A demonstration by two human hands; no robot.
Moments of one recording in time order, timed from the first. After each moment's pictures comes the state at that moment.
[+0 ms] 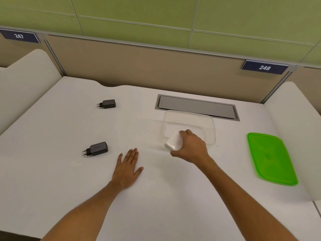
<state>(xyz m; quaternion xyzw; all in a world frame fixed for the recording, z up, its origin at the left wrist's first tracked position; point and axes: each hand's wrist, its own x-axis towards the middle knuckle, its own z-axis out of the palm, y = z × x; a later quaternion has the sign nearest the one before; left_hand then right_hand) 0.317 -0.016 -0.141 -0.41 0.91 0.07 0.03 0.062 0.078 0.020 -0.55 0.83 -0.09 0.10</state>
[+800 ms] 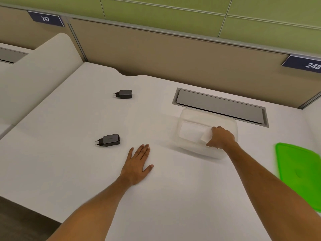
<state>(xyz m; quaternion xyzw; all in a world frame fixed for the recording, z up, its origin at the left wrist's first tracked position) 0.321 -0.014 -0.138 -0.43 0.90 0.10 0.02 -0.049 0.008 -0.040 -0.50 0.84 0.11 0.17</state>
